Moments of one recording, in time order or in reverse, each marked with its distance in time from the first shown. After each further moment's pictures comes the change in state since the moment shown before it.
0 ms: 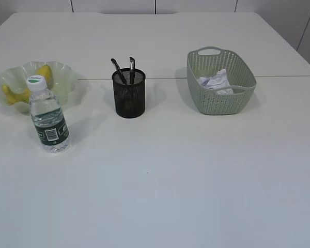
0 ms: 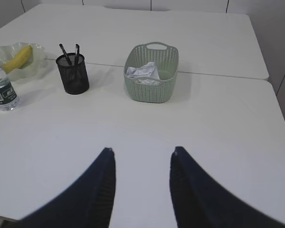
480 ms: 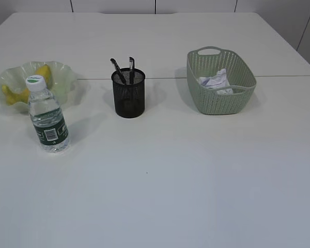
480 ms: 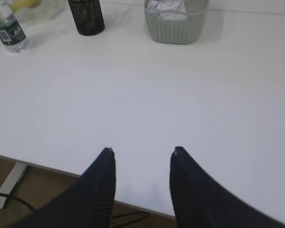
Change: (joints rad) left arm 0.000 -0.002 0.086 -0.049 -0.018 0.093; right arm 0.000 -0.113 0.266 0.093 0.005 0.000
